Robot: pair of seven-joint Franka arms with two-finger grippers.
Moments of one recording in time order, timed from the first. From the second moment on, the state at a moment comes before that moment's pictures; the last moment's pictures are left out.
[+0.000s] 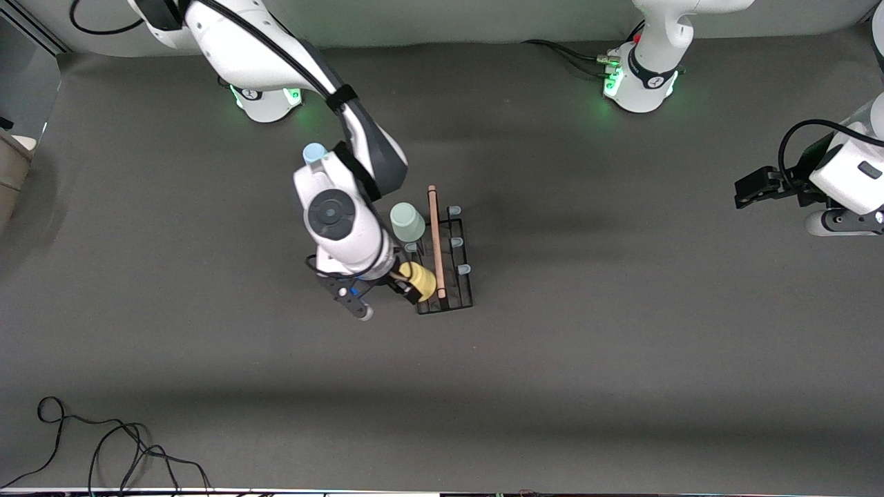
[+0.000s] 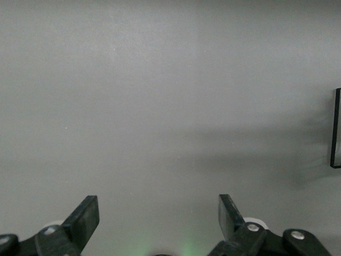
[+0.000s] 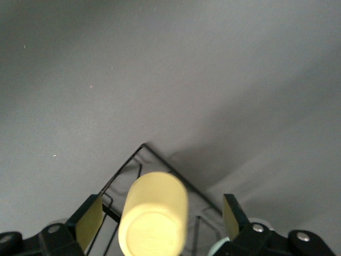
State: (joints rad) left arm -0.08 0.04 0.01 -1.58 0.00 1.53 -0.08; right arm 0.68 0.59 -0.18 -1.47 0.19 2.06 1.14
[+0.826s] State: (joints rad) left arm -0.08 0.04 0.01 -1.58 0.00 1.53 -0.08; right arm 0.66 0.35 -0.60 -1.31 0.19 1.49 0.44
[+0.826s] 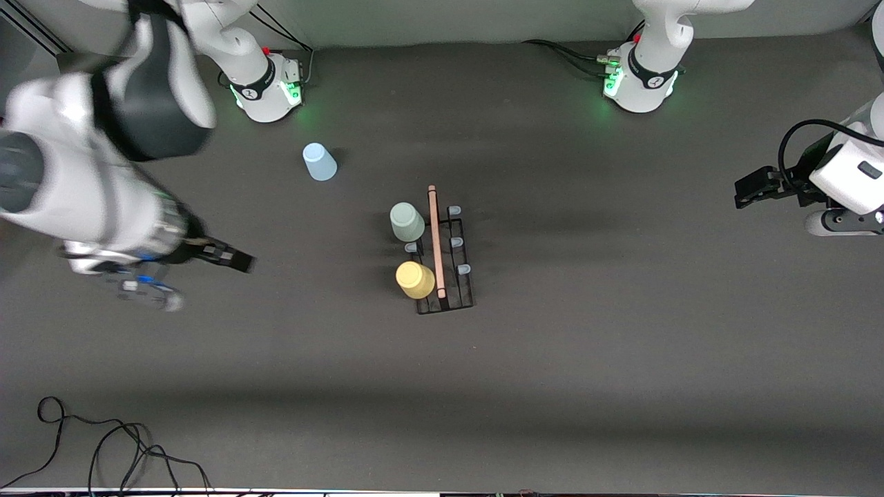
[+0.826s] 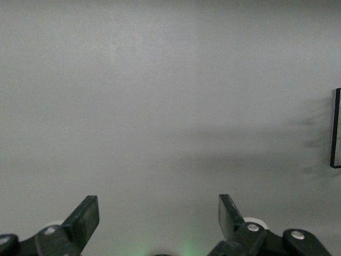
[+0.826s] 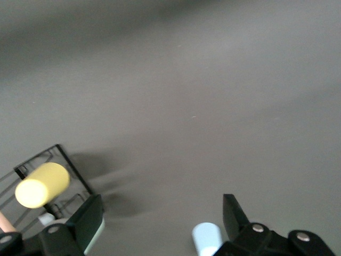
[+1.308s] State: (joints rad) left arm -0.08 0.04 0.01 -1.58 0.00 1.53 -0.08; right arm 0.66 0.33 -0.74 -1.28 0.19 1.45 0.24
